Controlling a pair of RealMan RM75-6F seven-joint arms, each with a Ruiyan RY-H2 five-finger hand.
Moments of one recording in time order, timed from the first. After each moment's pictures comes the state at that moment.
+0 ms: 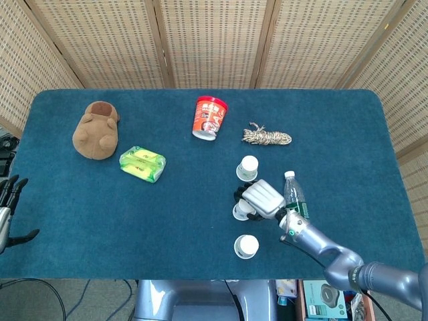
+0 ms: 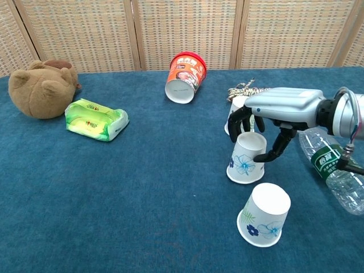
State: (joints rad) left arm -0.11 -0.99 -0.06 -1.76 1.39 1.40 0.14; right arm 0.77 -1.44 0.10 -1.41 -1.55 0.84 -0.02
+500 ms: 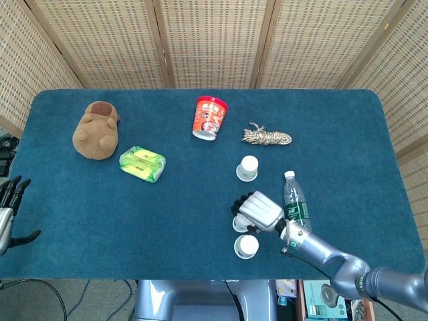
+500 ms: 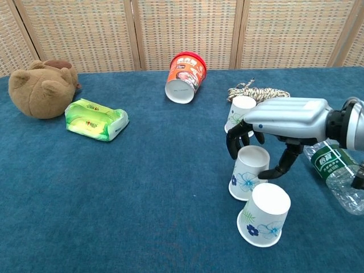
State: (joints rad) left arm -0.11 -0.99 -0.05 -1.77 1.39 1.40 0.15; right arm 0.78 -1.39 0.03 -1.48 -1.63 0.87 -0.05
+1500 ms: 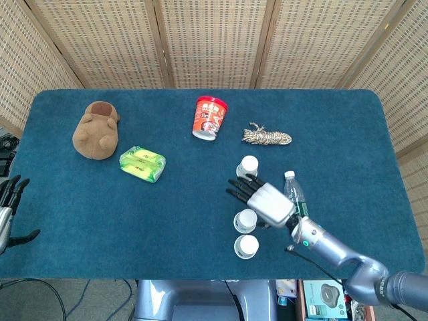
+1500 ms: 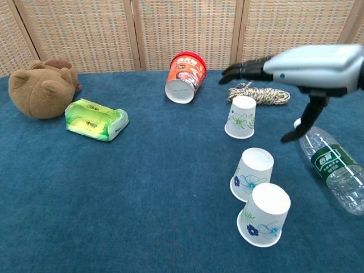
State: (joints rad) left arm -0.12 -0.98 -0.05 -1.76 1.39 1.41 0.14; right arm 0.78 -1.20 0.09 -1.66 -1.54 0.92 -0.15
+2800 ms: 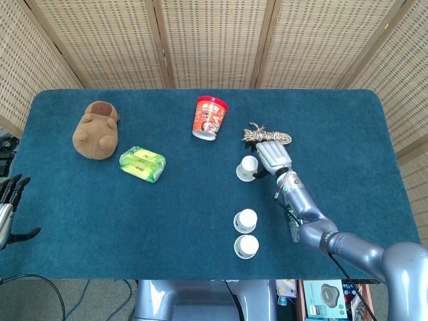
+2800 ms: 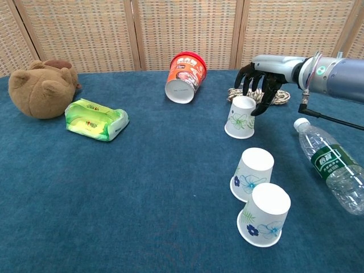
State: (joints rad) left arm -0.15 -0.97 -0.06 -1.75 1.34 1.33 0.11; right arm 0.95 -1.59 0.25 -1.09 -0.98 0.70 -0.11
